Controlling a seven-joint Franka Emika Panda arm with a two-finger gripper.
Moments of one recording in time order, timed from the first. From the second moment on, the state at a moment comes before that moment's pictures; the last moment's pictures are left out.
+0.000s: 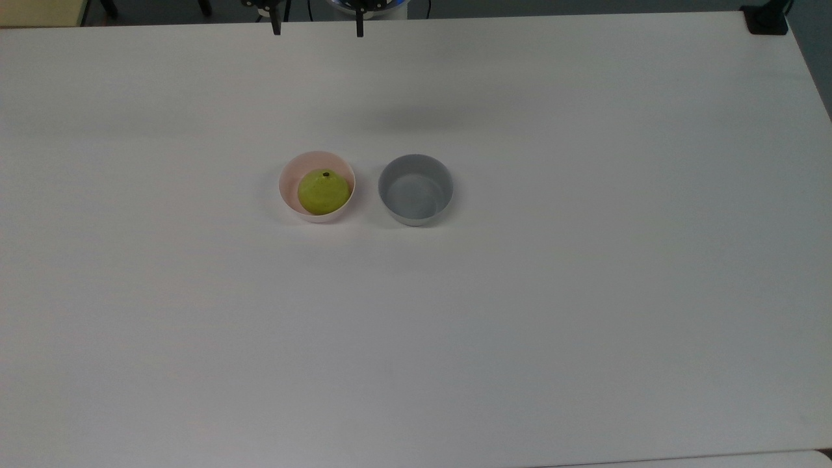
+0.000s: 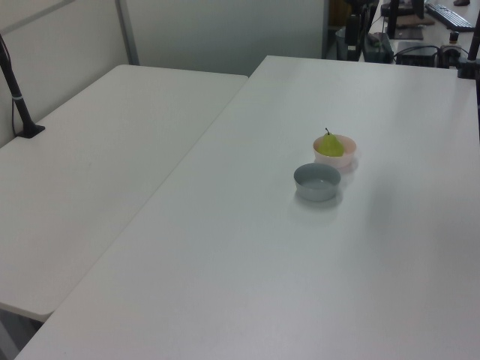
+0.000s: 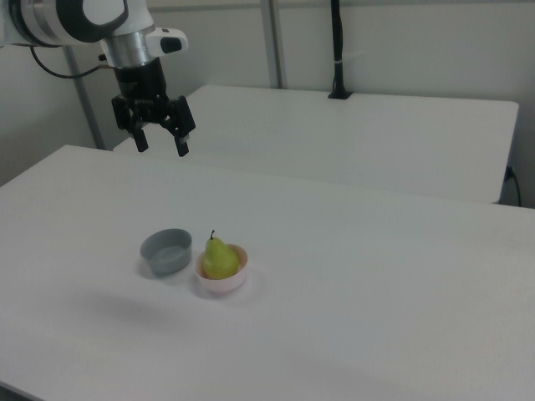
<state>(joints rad) 0.06 0.04 -0.03 -1.54 -0.06 1.58 -0.03</state>
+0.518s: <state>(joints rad) 0.05 0.04 -0.03 -1.55 -0.06 1.58 -0.02</state>
